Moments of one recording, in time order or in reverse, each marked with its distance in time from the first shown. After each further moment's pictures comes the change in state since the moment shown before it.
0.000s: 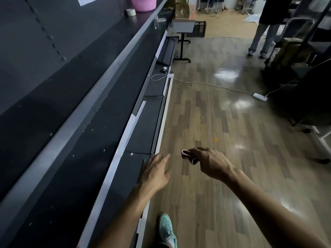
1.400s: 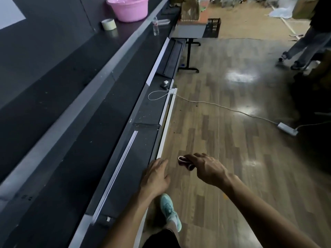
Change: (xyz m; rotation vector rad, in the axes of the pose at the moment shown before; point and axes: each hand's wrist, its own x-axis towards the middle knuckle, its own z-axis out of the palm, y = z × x) left_hand 0.612 0.017 -0.088 -0.093 -0.043 -0.133; right_hand 0.512 0.353 -0.103 0.087 -0.078 -0.022
